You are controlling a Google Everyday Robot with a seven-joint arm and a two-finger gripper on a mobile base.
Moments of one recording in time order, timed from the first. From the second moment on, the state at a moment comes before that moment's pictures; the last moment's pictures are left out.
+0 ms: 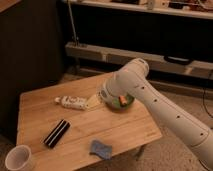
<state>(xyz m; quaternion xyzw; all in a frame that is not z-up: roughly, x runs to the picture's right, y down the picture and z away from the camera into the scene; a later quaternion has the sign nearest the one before) -0.034 0.044 0.664 0.14 -0.30 -0.81 0.48</state>
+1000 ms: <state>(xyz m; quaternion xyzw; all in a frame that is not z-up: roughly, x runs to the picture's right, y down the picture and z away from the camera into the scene) -0.071 0.035 0.699 0.06 -0.34 -0.78 0.52</state>
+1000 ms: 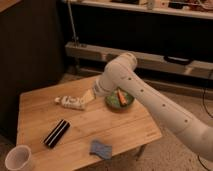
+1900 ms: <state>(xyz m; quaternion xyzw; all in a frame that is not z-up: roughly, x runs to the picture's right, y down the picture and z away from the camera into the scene) -0.131 0.035 0.734 -0.05 -0.38 -0.72 0.58</state>
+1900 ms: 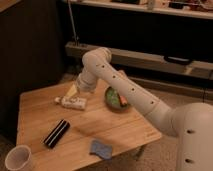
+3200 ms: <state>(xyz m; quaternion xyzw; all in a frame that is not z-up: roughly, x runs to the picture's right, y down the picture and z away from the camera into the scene) -0.209 0.123 0.716 -0.12 -0.38 -0.61 0.68</state>
